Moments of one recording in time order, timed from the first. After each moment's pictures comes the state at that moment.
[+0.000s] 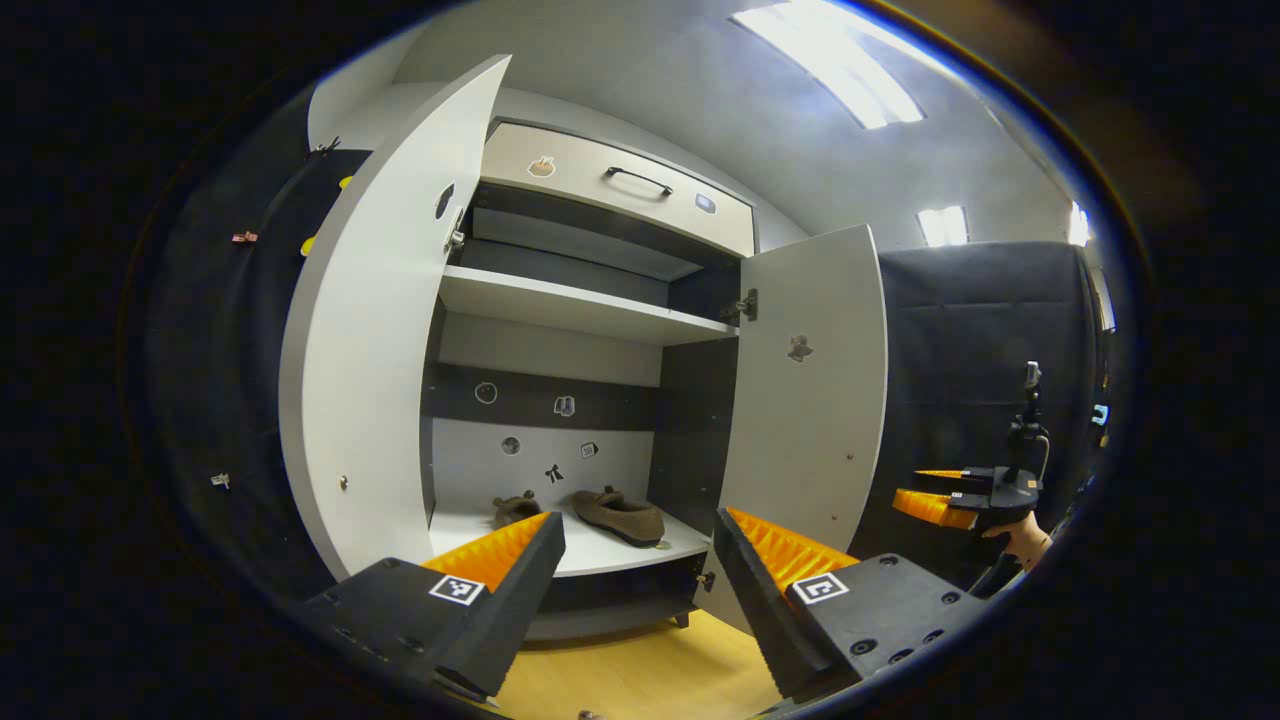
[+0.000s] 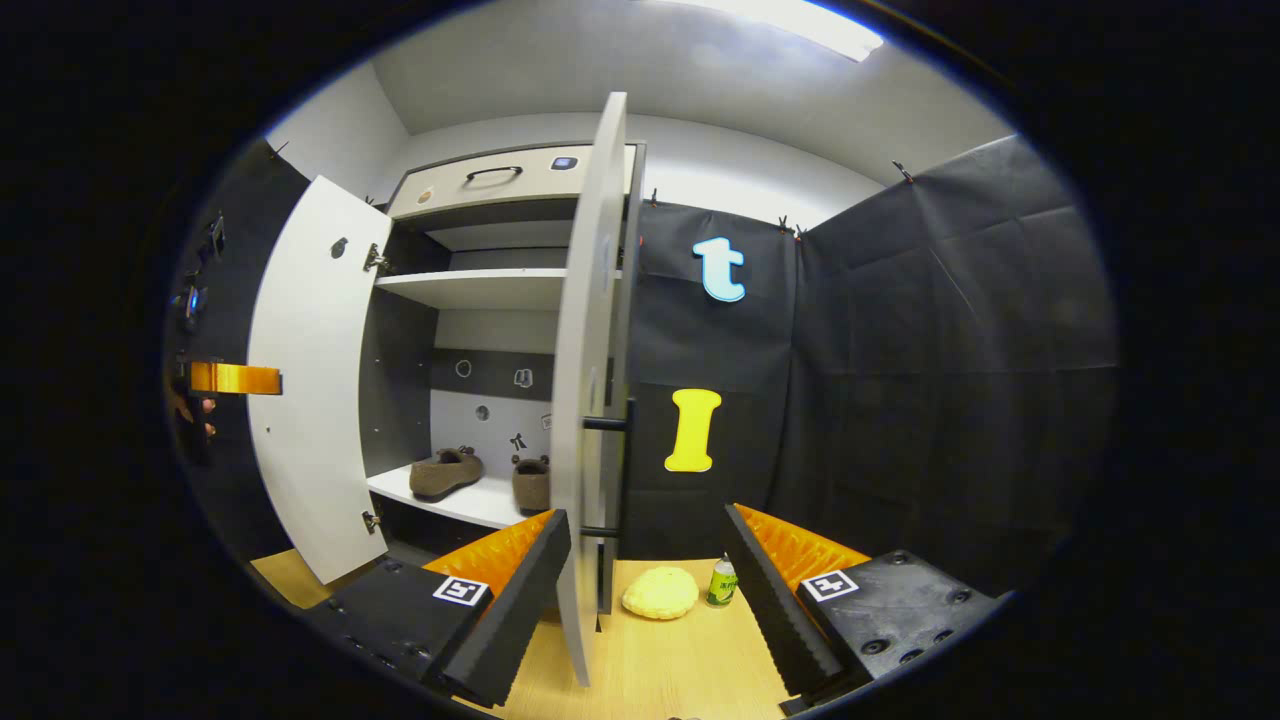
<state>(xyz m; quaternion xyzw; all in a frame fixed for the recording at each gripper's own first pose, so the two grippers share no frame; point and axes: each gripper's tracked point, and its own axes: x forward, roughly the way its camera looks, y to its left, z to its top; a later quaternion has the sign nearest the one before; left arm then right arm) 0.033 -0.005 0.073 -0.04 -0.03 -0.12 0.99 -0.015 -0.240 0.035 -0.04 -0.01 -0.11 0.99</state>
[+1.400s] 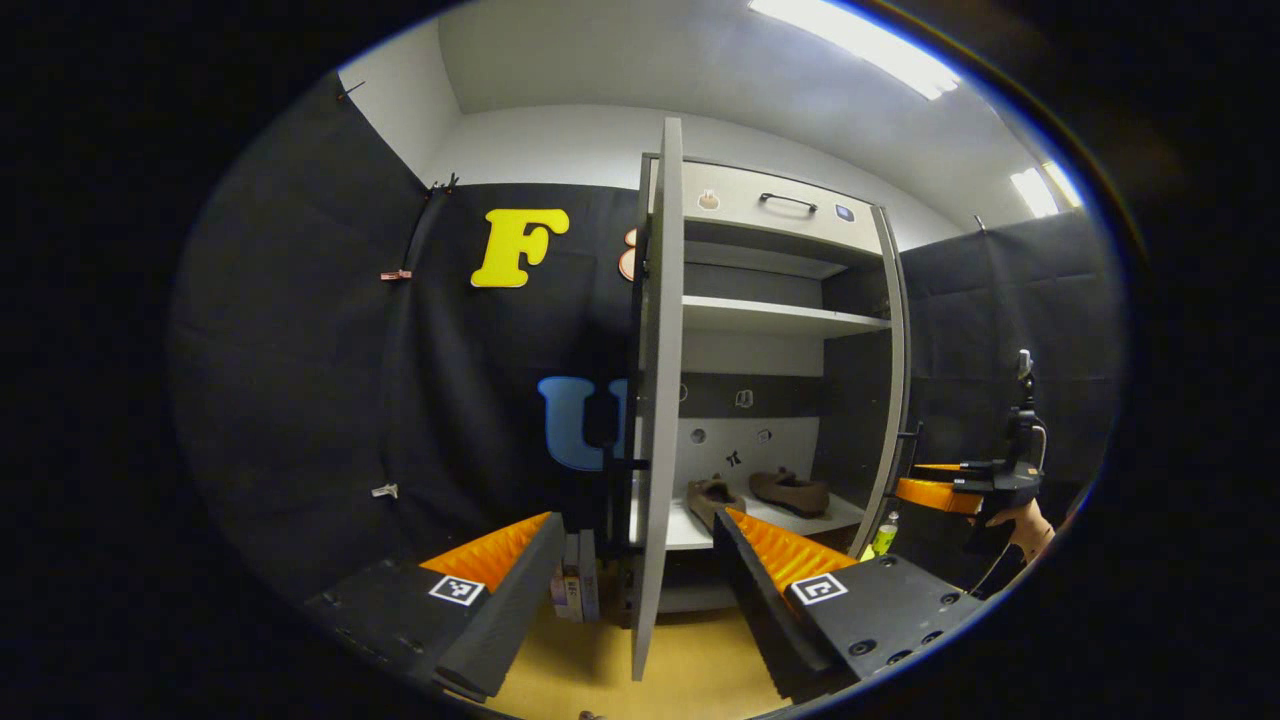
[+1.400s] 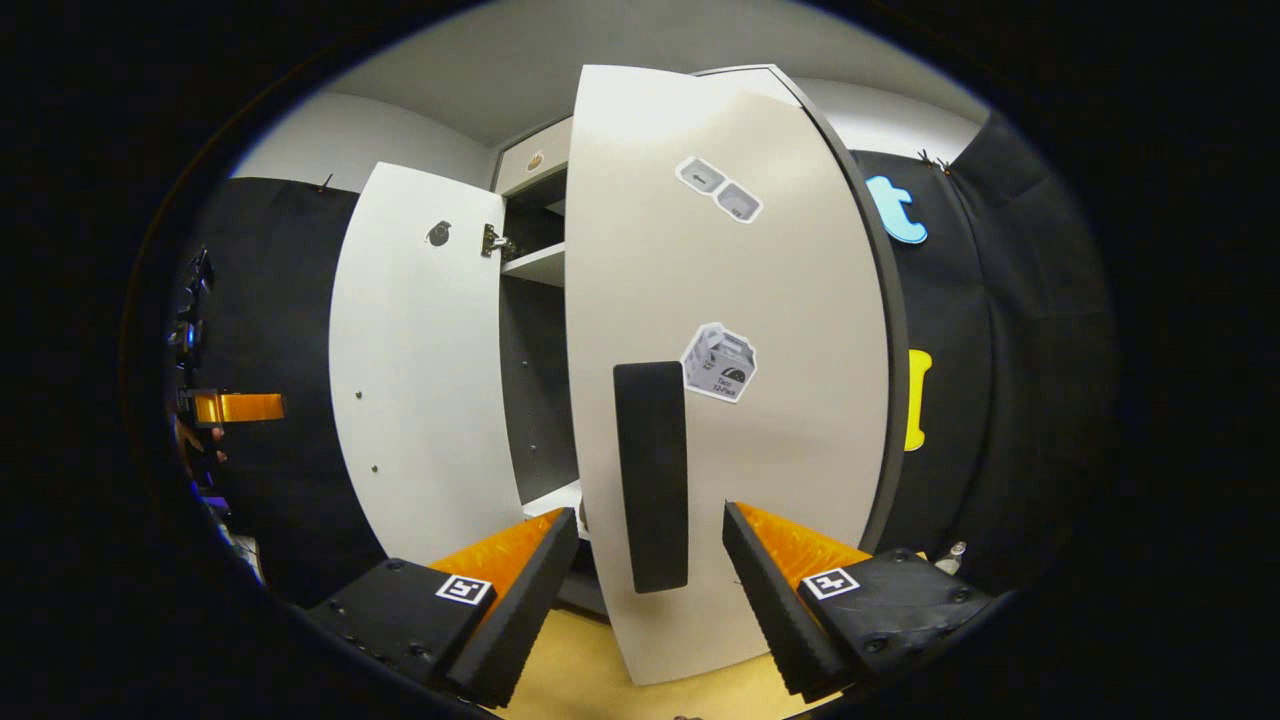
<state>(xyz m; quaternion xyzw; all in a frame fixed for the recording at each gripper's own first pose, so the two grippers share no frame) -0.075 0.165 0.068 -0.01 0.00 0.12 0.99 0.115 -0.033 -0.012 0.04 0.04 0.14 0.99</state>
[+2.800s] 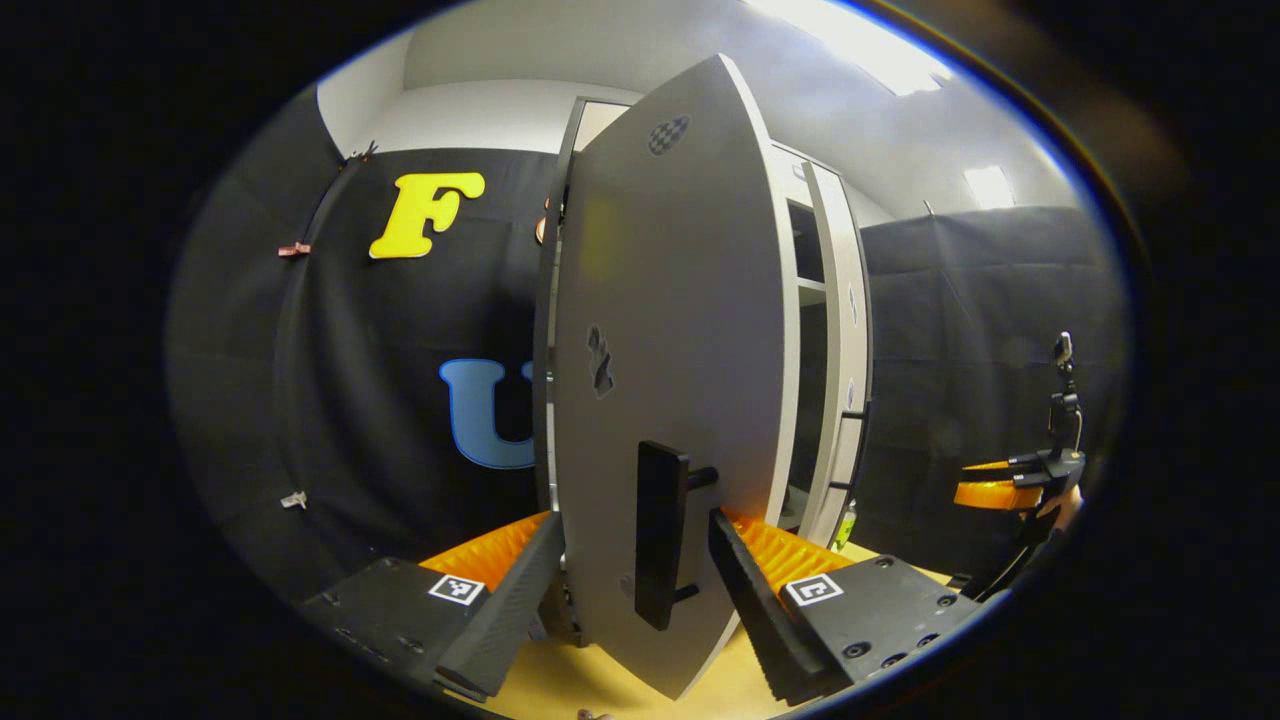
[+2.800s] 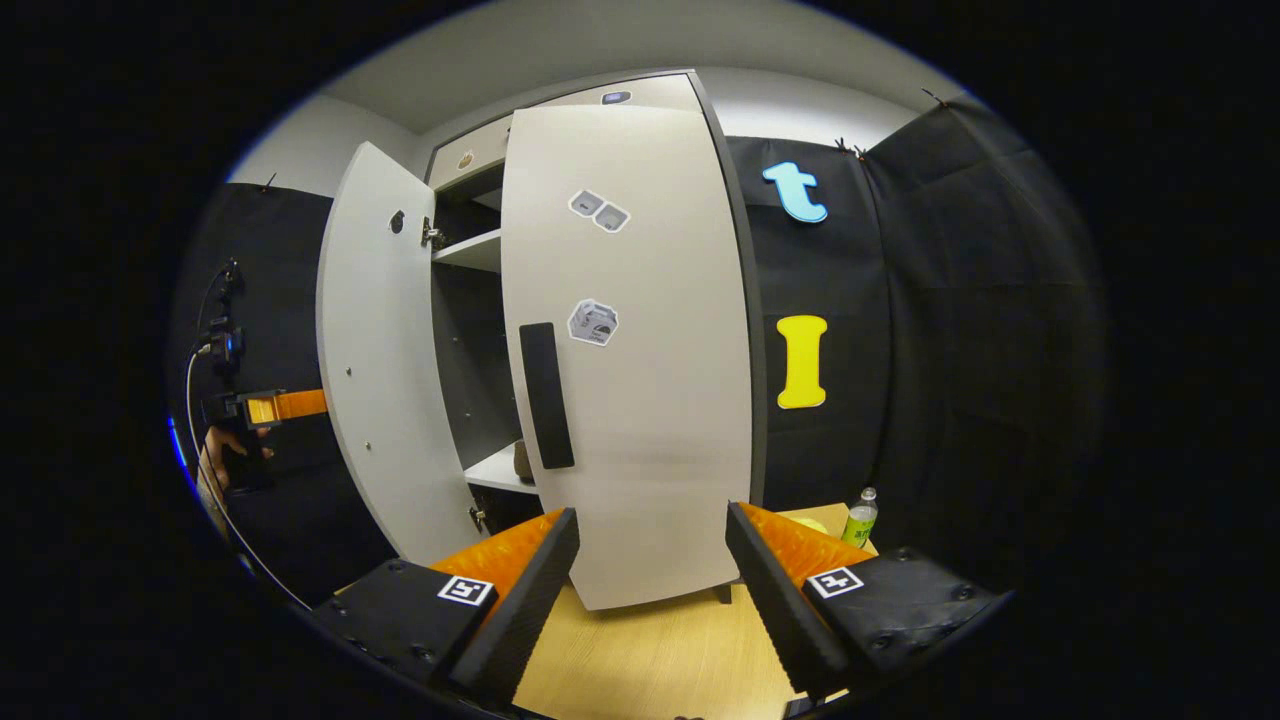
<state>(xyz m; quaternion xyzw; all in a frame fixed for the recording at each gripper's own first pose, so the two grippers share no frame) 0.056 0.114 0.040 -0.01 0.01 -0.02 1.00 0.032 -0.123 -0.034 0.04 0.08 0.01 1.00</state>
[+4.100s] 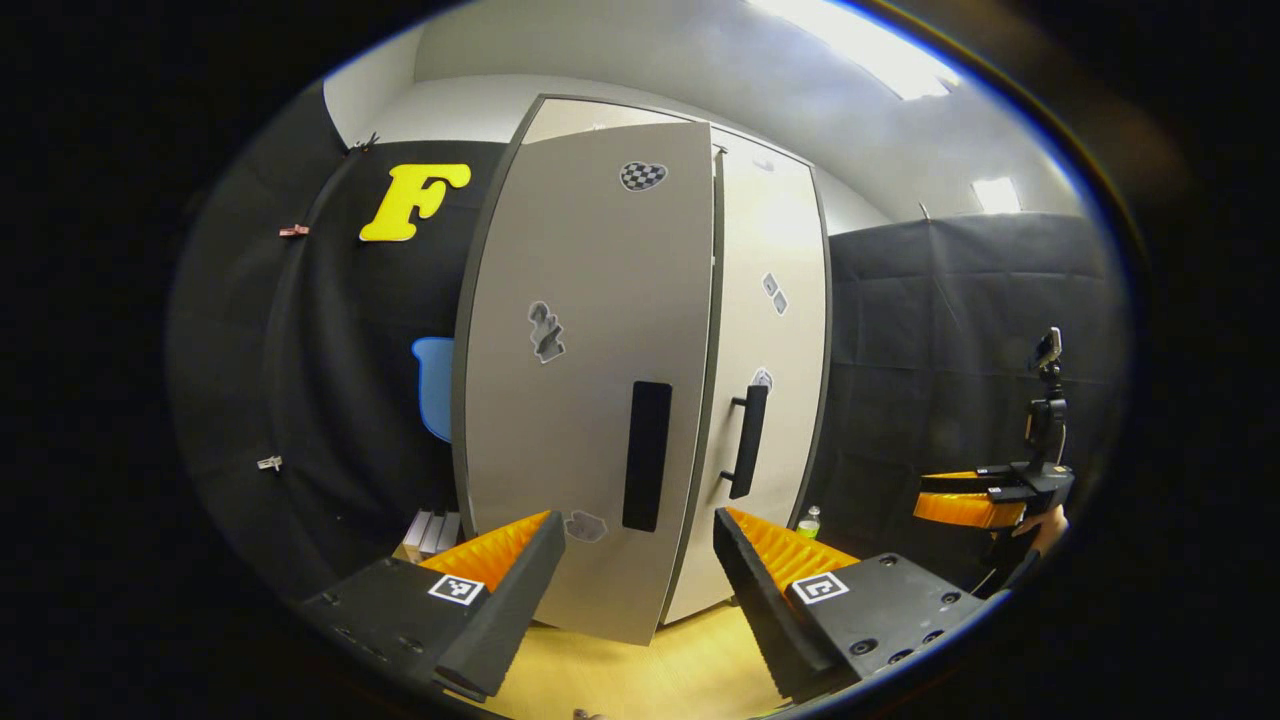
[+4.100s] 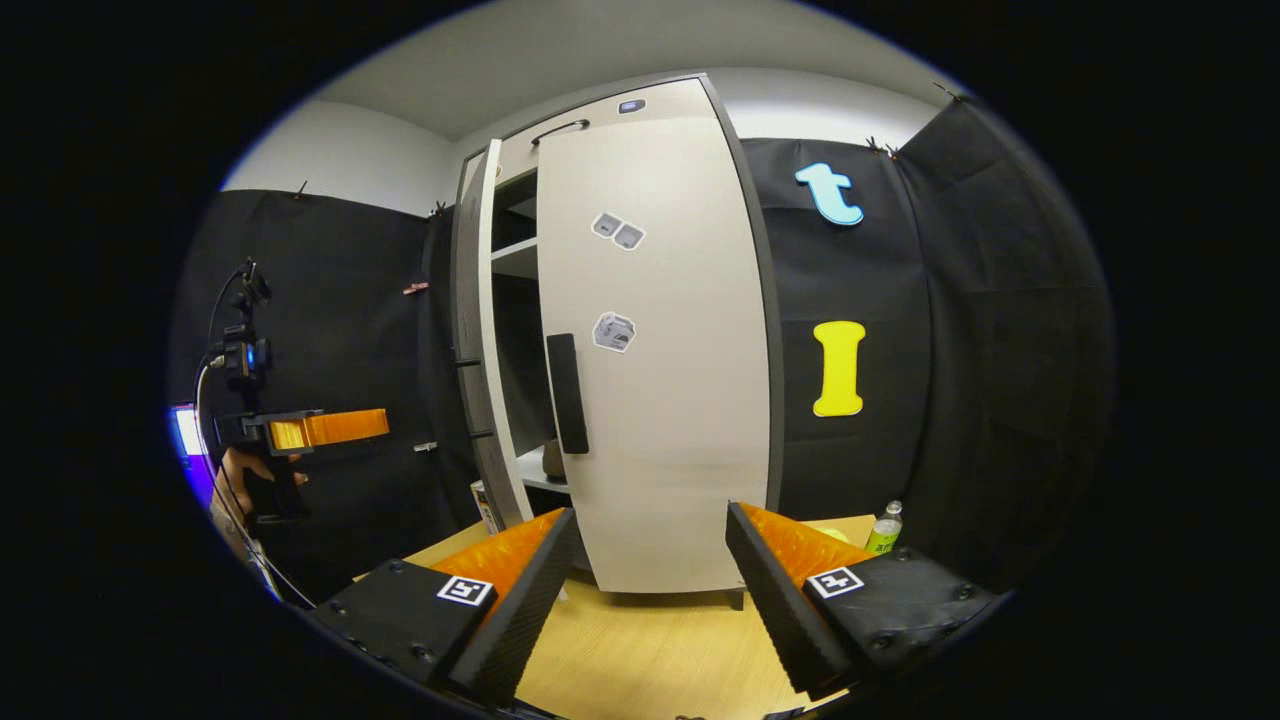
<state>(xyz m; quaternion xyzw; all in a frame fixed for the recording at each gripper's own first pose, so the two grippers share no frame) 0.040 0.021 0.020 -0.03 0.02 0.00 1.00 0.025 -0.122 -0.029 0.05 0.07 0.09 0.99</state>
